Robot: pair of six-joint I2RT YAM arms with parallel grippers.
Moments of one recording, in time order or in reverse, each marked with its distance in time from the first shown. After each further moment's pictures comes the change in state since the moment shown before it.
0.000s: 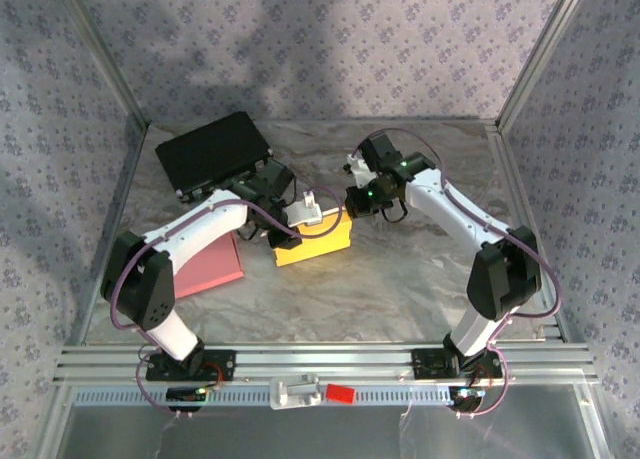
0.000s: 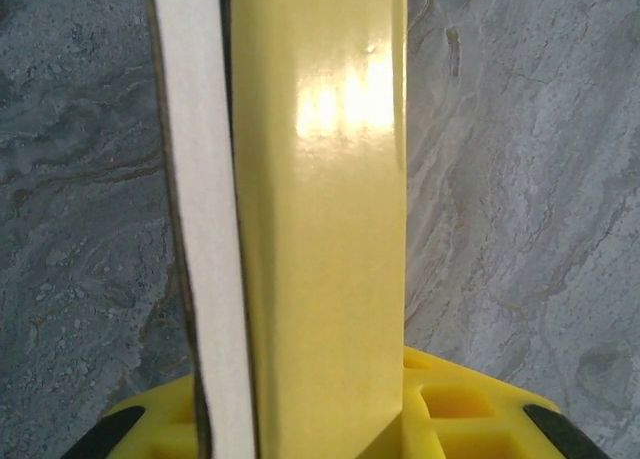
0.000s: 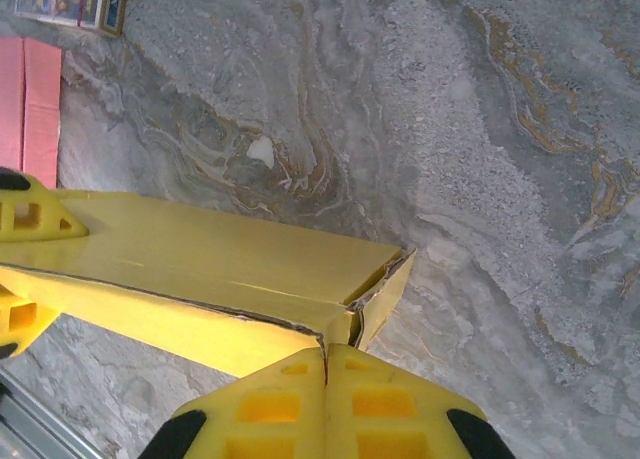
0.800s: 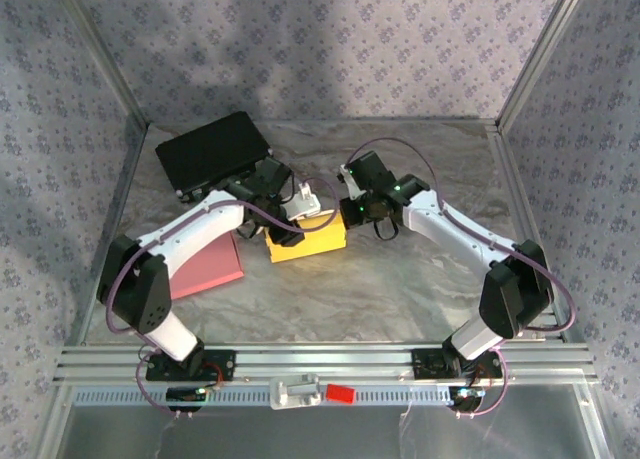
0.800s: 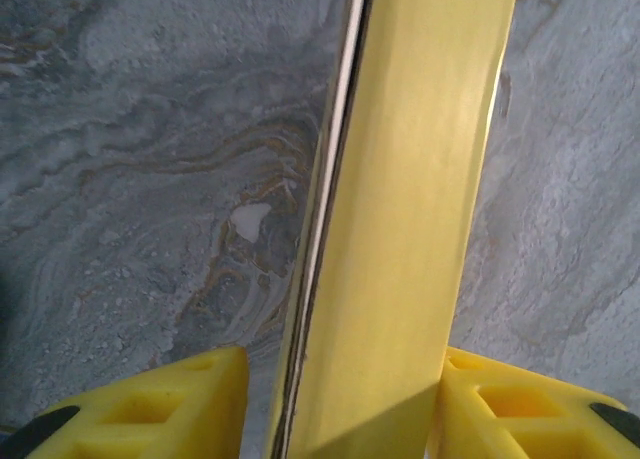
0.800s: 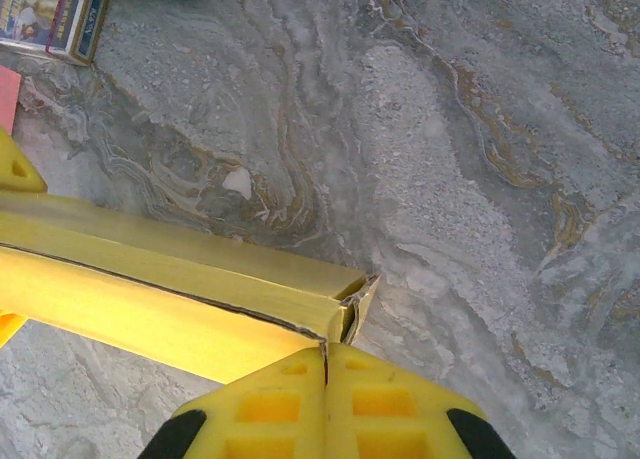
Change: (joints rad) left arm 0.003 -0.034 -0.007 0.055 -0.040 -0.132; right arm 0.115 -0.105 -0.163 0.182 0.206 0.045
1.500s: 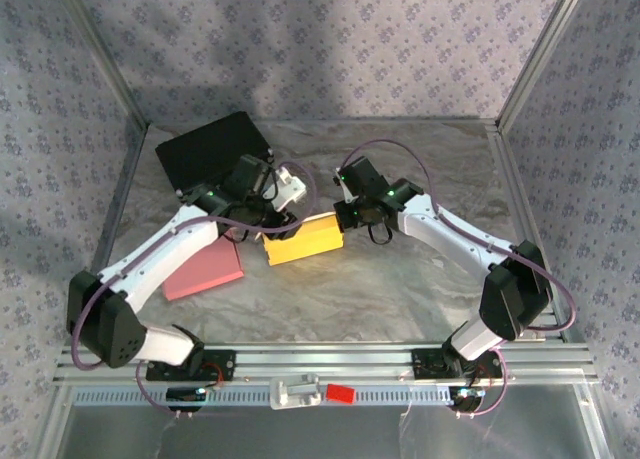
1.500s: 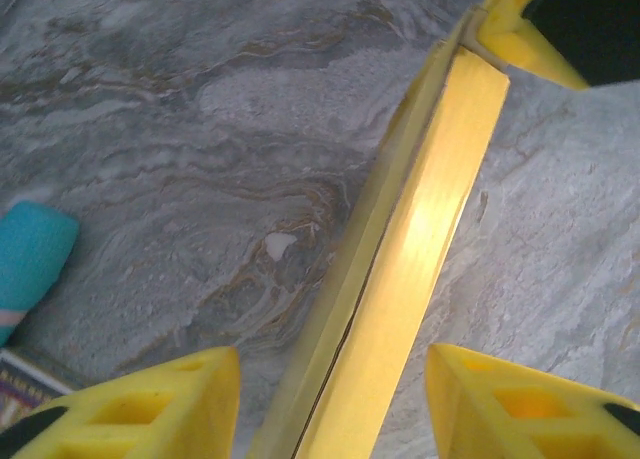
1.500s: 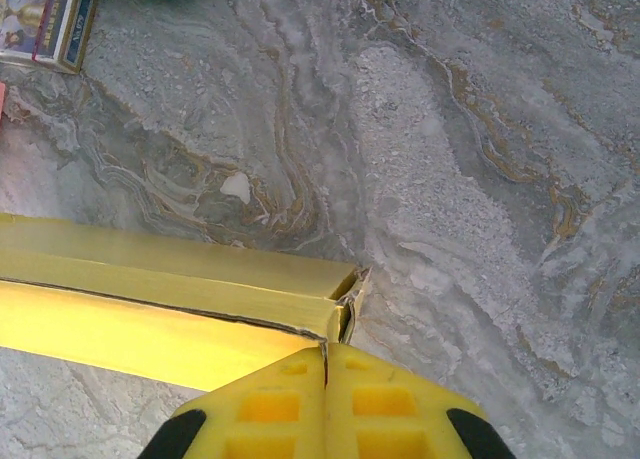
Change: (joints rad) left arm 0.017 -0.228 -0.065 0.060 -0.026 -0.311; right arm 0.058 -0.002 -0.003 0.006 0.088 0.070
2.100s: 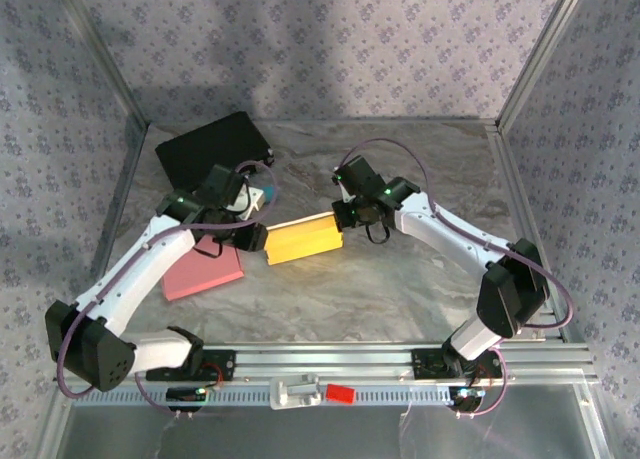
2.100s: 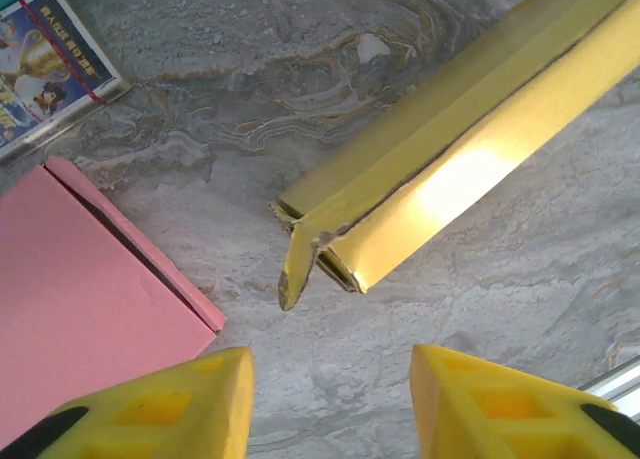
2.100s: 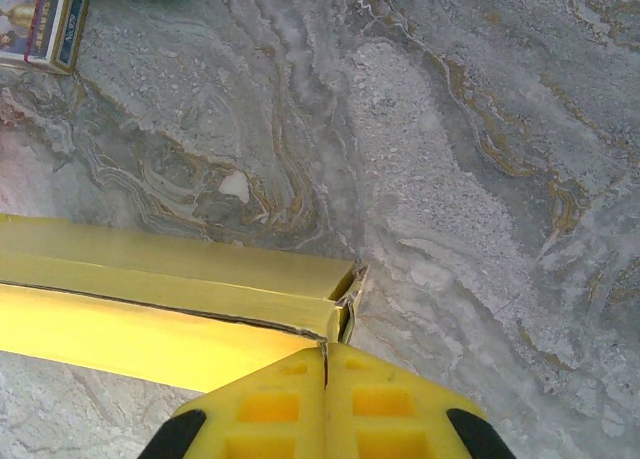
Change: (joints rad) left arm 0.109 -0.114 -0.026 -0.325 -0.059 -0.346; right arm 0.008 0.019 0.032 -0.031 0.014 0.019
